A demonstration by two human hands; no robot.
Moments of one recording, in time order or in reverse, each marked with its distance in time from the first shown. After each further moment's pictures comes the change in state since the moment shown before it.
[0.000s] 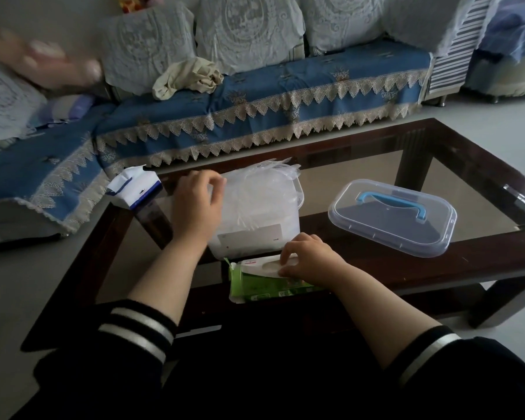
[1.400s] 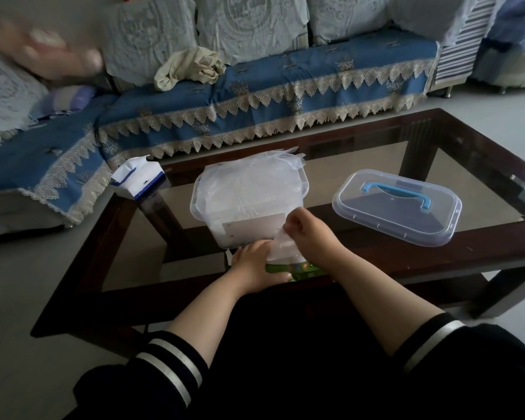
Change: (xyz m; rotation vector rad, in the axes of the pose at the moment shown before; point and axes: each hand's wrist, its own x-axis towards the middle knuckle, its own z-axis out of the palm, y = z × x) left_hand -0.096 0.028 0.051 0.038 -1.005 -0.162; right_hand 0.006 -0.015 0.004 0.432 0.324 0.020
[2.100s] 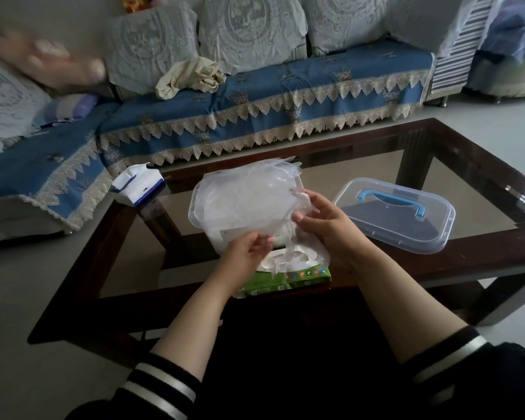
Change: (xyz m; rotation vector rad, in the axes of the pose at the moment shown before) left_hand -0.016 0.002 -0.022 -0.715 0.234 0.093; right_hand -0.017 -0.022 -0.047 1.073 -0.239 0.042
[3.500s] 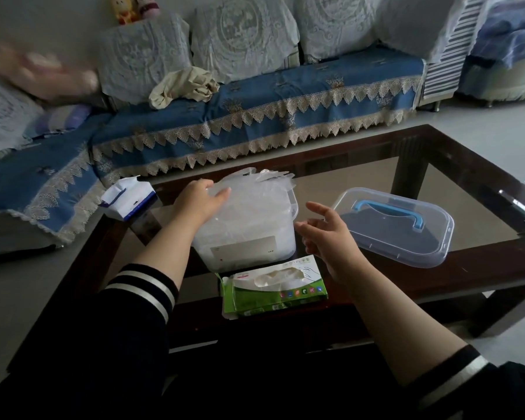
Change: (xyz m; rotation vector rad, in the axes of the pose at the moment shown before) left_hand 0.108 0.038 -0.086 0.511 0.290 -0.165; right_hand 0.017 0.007 -0.020 -0.263 0.370 -0.004
